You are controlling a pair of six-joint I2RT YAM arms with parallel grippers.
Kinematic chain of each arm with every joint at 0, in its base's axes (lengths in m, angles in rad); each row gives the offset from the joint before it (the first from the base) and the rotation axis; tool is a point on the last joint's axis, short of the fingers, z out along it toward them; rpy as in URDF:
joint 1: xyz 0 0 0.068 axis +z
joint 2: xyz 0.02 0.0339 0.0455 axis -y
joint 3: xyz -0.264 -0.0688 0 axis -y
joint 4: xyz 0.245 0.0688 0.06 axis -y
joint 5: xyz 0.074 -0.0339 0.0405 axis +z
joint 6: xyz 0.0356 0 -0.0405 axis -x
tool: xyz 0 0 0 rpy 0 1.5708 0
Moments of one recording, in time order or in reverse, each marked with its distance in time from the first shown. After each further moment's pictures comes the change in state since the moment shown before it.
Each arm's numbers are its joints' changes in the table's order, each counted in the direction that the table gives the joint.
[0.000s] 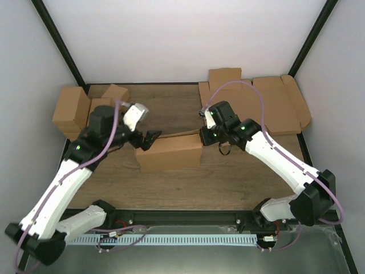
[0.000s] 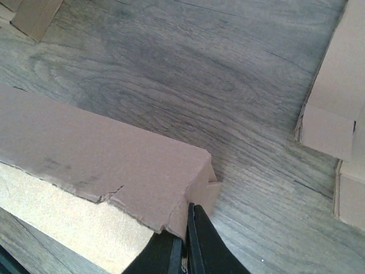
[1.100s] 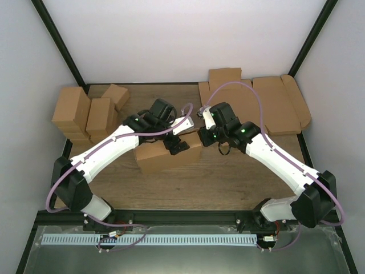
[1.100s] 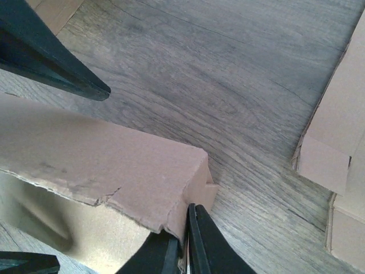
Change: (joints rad) left arm -0.237 -0.607 0.269 -0.109 0.014 -0.342; right arm 0.000 0.027 -0.067 0.119 0.009 0.123
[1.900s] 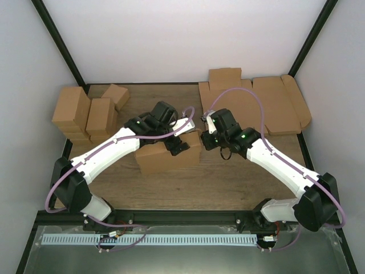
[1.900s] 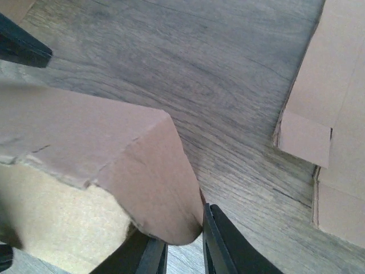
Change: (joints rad) left arm -0.027 0.015 -0.044 0.053 0.088 -0.002; right arm 0.000 0.036 -0.096 0.043 -0.075 -0.052
